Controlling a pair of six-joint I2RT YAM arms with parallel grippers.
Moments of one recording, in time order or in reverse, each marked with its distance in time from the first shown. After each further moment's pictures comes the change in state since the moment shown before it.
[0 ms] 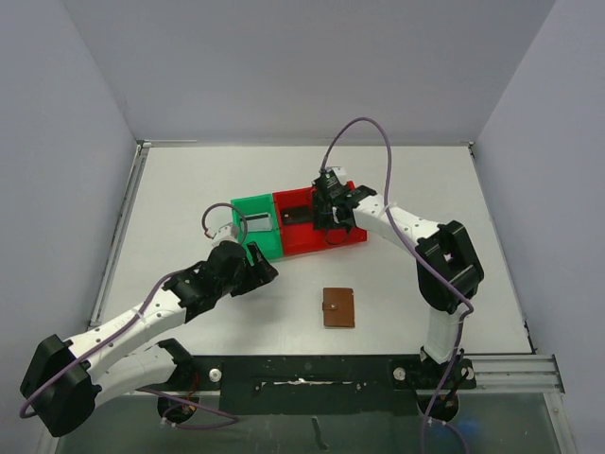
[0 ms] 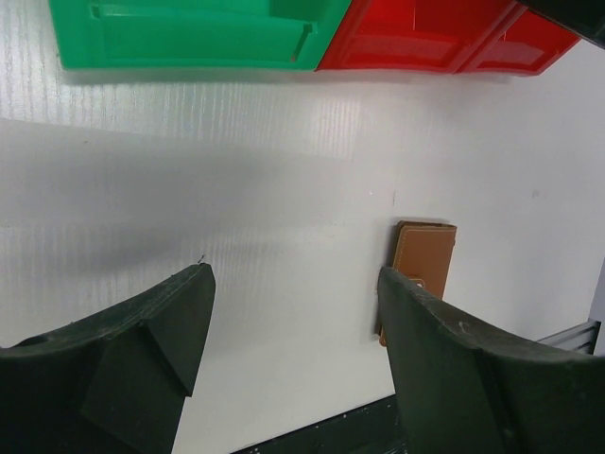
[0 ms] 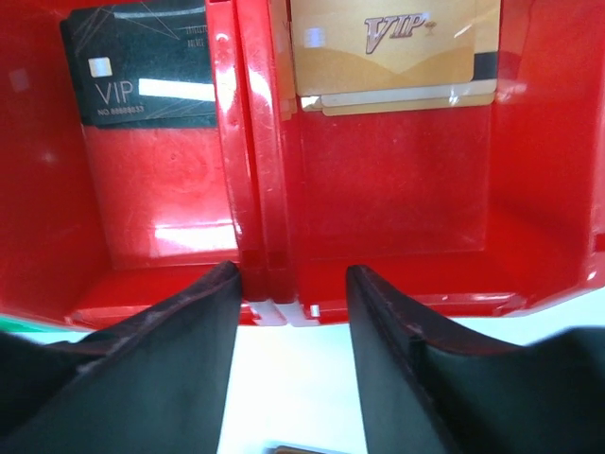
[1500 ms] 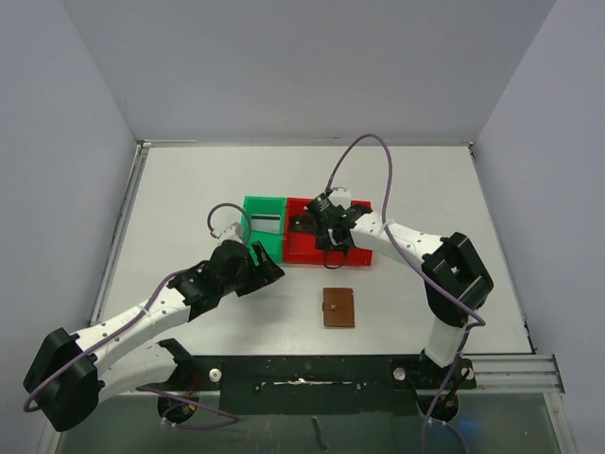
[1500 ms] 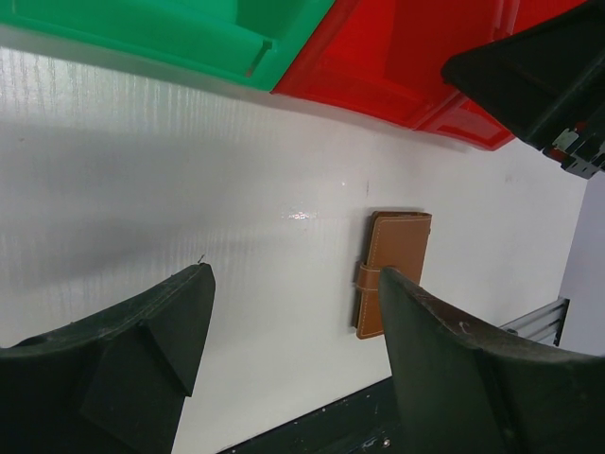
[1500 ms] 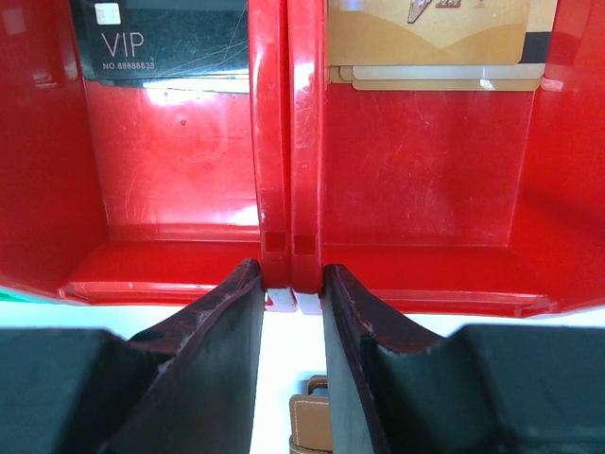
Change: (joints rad) left arm 0.001 0.040 -0.011 0.080 0.073 -0.023; right arm 0.114 -0.102 -0.146 -0.069 0.119 0.277
